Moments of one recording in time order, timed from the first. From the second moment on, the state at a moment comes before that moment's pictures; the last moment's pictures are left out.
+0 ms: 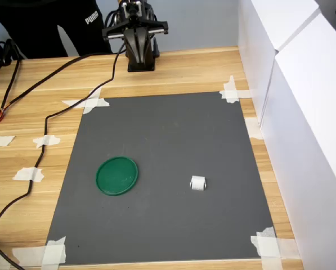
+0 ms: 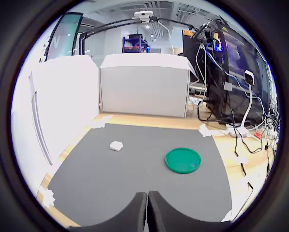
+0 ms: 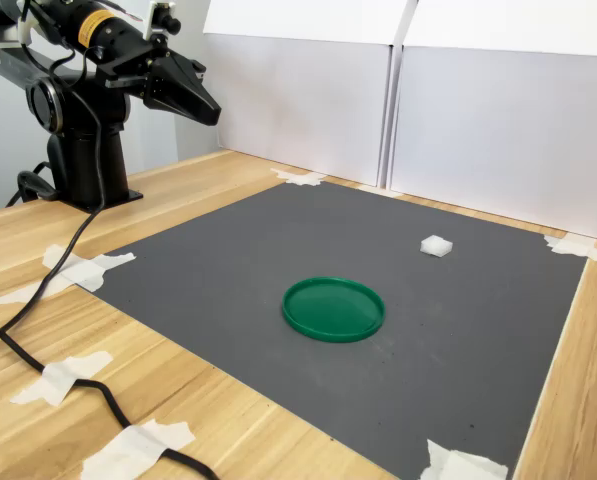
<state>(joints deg) -3.4 12.6 -6.9 30.7 20.0 -36.5</state>
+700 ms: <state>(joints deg) -3.4 49.9 -42.0 29.4 48.8 -36.5</state>
